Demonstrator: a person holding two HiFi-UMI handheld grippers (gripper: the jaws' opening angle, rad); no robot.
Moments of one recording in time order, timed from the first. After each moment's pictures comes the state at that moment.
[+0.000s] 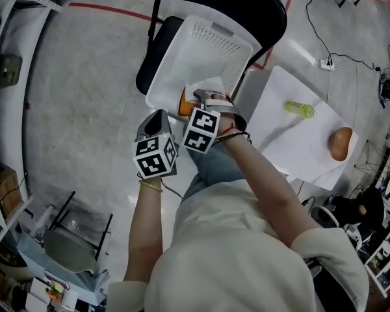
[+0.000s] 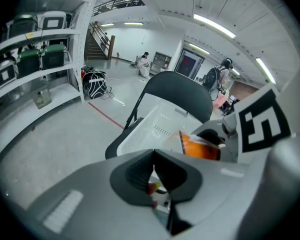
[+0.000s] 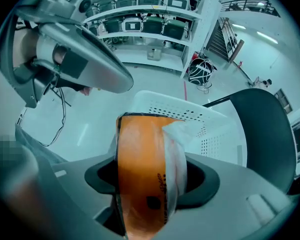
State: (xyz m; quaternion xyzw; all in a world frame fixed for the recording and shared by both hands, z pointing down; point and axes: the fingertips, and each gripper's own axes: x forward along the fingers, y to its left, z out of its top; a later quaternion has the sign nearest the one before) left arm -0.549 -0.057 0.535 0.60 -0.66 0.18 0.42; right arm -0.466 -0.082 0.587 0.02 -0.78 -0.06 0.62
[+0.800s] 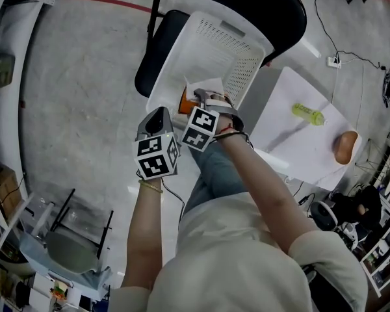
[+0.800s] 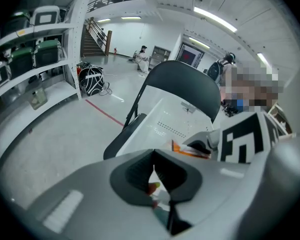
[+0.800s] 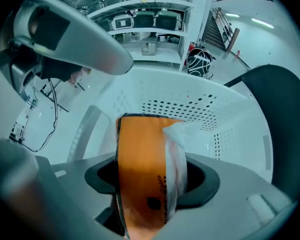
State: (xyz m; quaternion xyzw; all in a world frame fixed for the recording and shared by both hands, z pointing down) left arm -0.561 -0.089 0.582 0.60 -0.64 0.21 0.43; right arm -0.482 -0.099 0.665 0.02 -0.78 -0.01 0.63
